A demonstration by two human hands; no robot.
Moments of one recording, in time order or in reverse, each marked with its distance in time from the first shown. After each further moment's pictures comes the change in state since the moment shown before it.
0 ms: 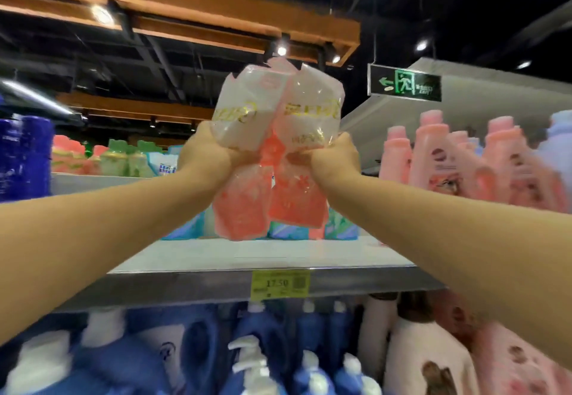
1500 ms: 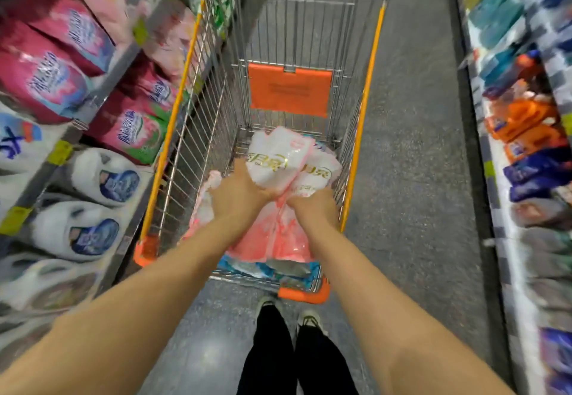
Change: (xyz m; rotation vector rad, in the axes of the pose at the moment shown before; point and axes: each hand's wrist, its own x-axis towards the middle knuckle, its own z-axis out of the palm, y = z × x) left_hand -0.958 0.244 0.231 0.267 -1.650 0.012; right_hand -0.808 0.142 -0.647 -0.421 0.952 1.565
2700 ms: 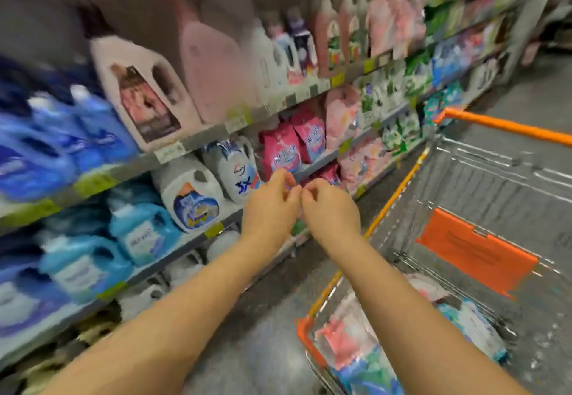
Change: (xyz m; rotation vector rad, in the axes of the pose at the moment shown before) left_hand -0.036 -0.101 -0.253 -0.177 0.683 -0.033; right_hand -0.189 -0.218 0.132 -0.491 -0.296 -1.142
